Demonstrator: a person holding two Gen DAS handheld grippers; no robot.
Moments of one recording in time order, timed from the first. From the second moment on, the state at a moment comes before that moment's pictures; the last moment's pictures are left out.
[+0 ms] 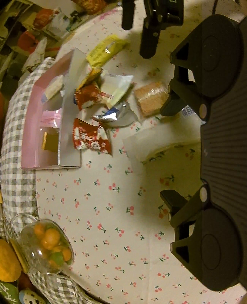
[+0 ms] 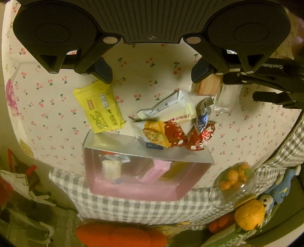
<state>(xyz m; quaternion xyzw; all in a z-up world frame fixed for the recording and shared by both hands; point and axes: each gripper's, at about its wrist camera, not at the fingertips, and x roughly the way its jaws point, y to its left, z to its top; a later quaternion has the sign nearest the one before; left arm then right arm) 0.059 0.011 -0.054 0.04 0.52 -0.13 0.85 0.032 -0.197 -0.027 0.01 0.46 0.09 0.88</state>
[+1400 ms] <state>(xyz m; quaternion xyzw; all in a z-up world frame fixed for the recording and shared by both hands) 0.034 0.042 -0.070 0.12 0.39 -0.28 0.87 0.006 -0.130 -0.073 -0.08 0.37 0.21 0.90</state>
